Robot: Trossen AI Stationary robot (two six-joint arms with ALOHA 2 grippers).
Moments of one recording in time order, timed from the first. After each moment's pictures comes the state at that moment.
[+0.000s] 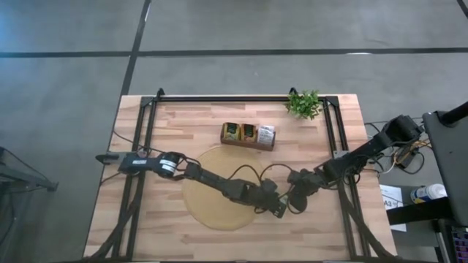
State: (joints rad) left arm -0.27 2.43 1.87 -0.16 -0.18 -1.19; right arm 0.46 1.32 0.43 -0.17 0.00 1.03
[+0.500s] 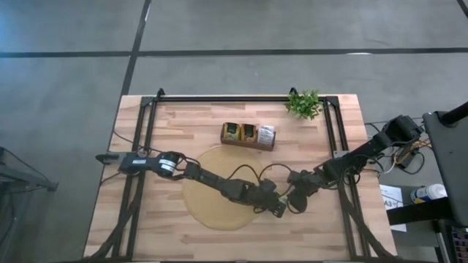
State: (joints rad) left arm -0.27 2.43 1.83 -0.12 -0.18 -1.21; right arm 0.45 1.30 0.43 -0.16 -0.03 1.05
